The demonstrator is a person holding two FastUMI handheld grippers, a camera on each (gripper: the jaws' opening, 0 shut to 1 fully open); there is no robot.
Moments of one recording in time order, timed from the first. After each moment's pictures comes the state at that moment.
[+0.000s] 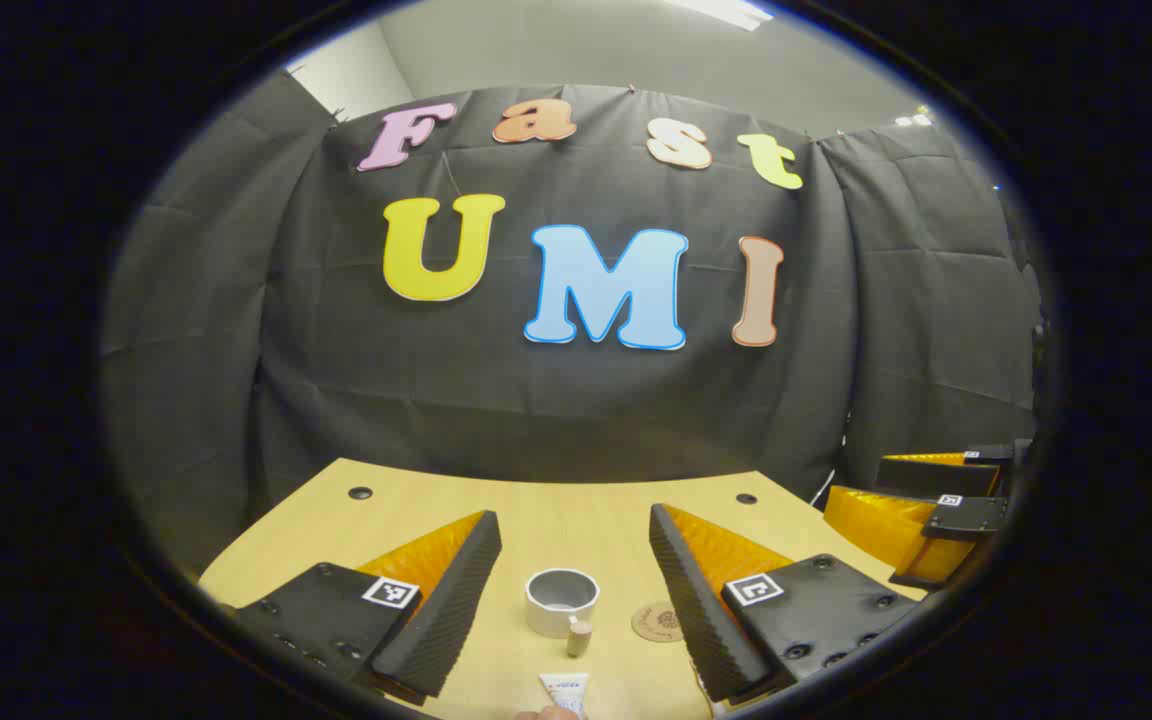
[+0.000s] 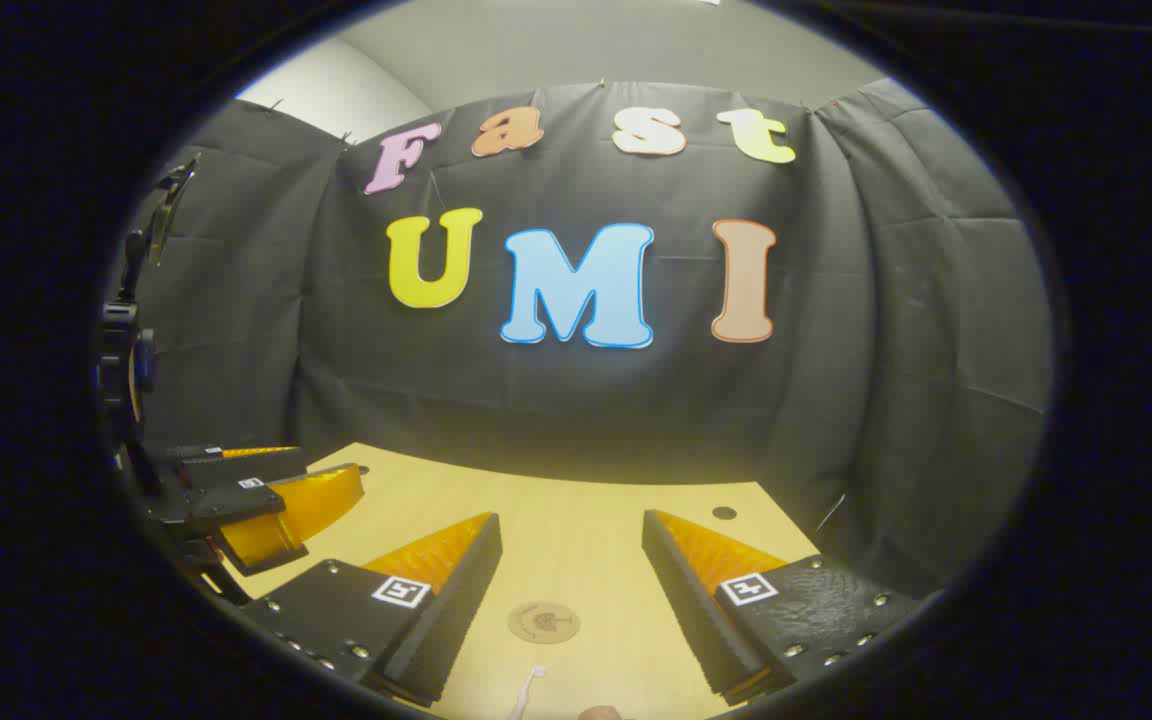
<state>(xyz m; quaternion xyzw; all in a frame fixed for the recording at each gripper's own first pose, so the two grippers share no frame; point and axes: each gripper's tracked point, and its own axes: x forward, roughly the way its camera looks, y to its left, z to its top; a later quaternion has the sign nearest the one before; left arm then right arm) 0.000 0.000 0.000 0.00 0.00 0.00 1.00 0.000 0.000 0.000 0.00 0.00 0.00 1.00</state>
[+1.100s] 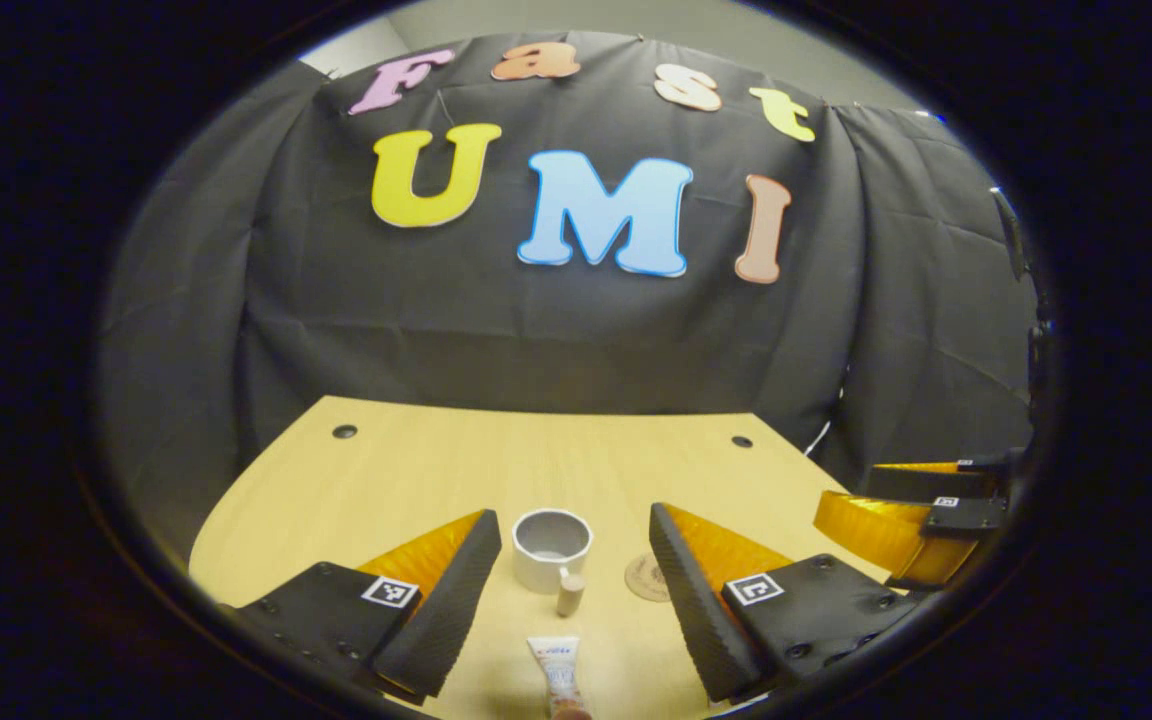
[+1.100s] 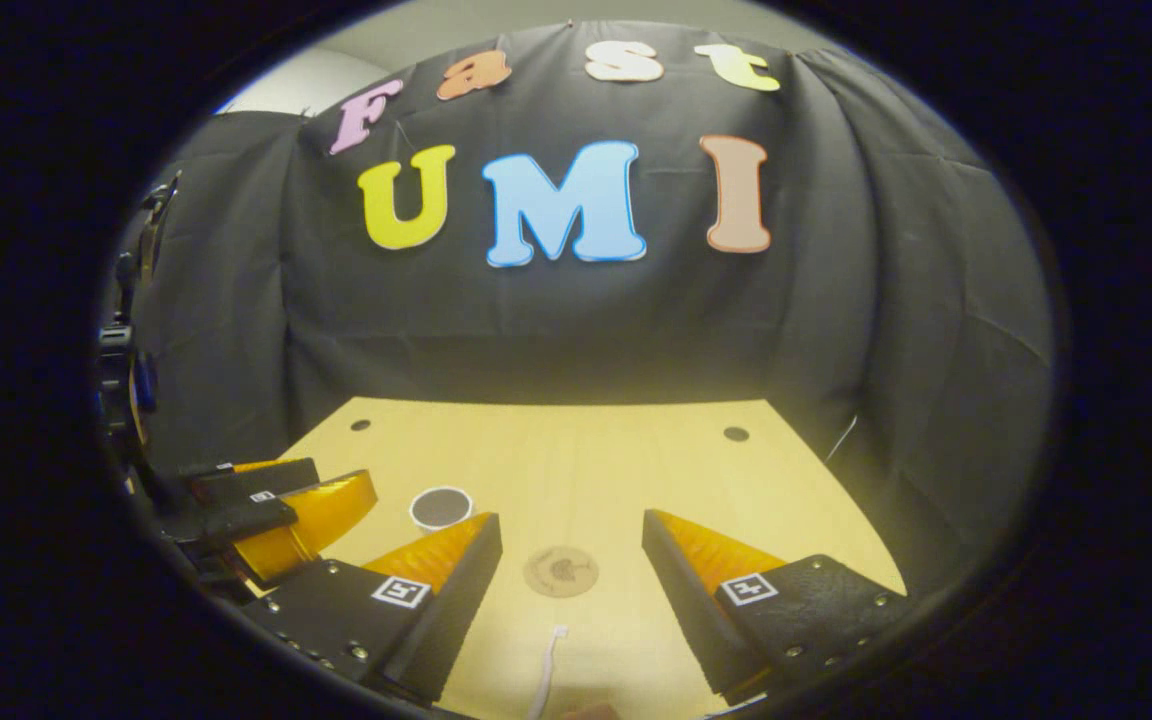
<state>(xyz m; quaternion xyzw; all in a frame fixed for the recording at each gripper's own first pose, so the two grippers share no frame) 0.016 0.003 -0.084 -0.02 0.14 -0.01 0.99 0.008 0.010 -0.072 0.05 0.15 0.00 0.99</state>
